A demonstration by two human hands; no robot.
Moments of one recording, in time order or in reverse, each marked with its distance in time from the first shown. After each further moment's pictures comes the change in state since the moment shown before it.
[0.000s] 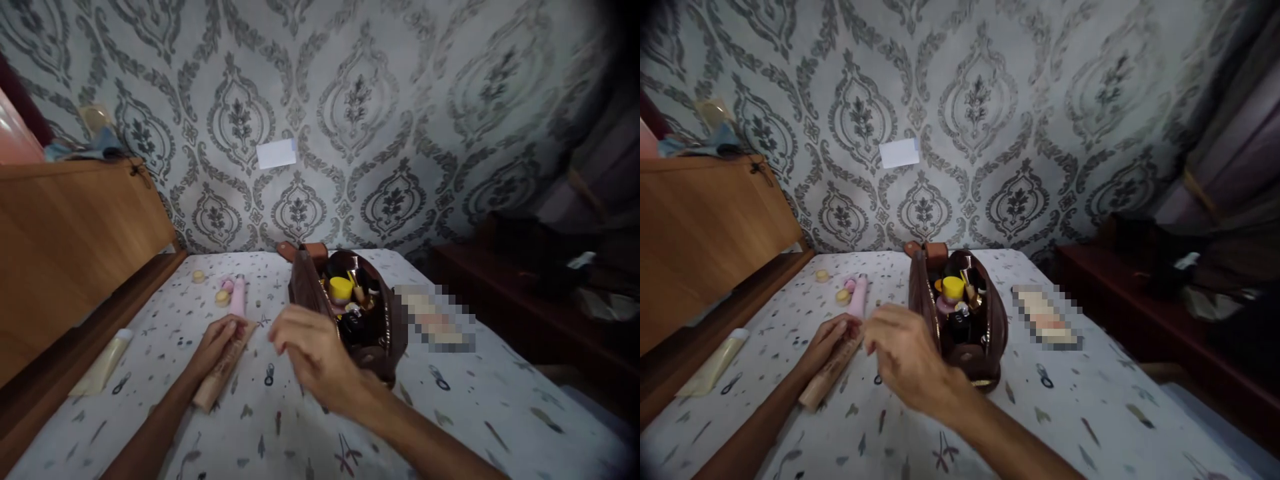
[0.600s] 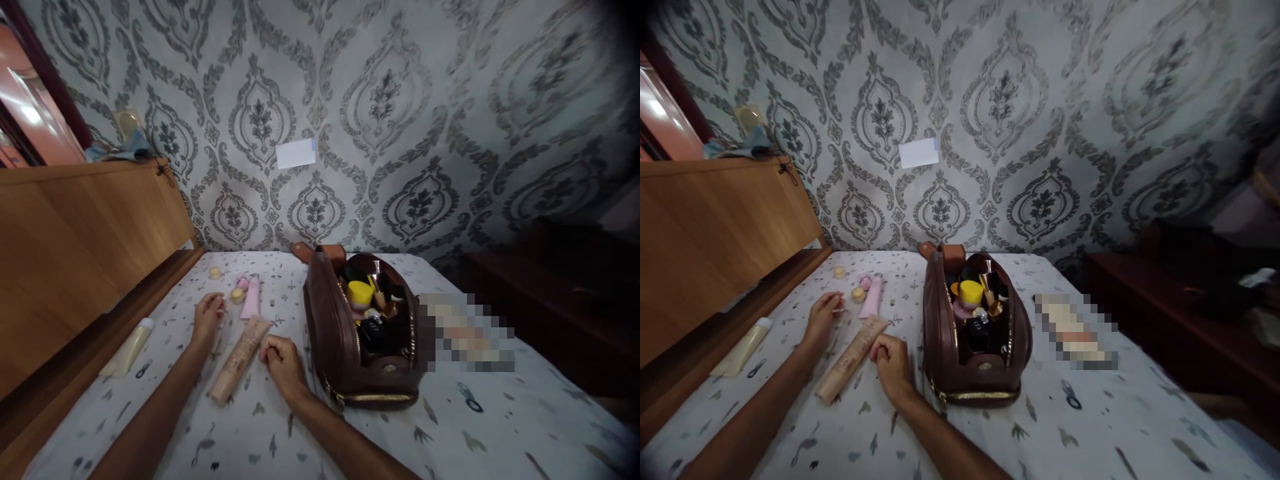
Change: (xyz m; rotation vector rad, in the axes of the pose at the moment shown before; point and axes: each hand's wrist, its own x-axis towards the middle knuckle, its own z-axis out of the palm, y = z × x) left_hand 0.037 -0.041 -0.047 0.083 0.622 -0.131; right_hand -0.045 0.089 0.140 0.357 0.174 0.685
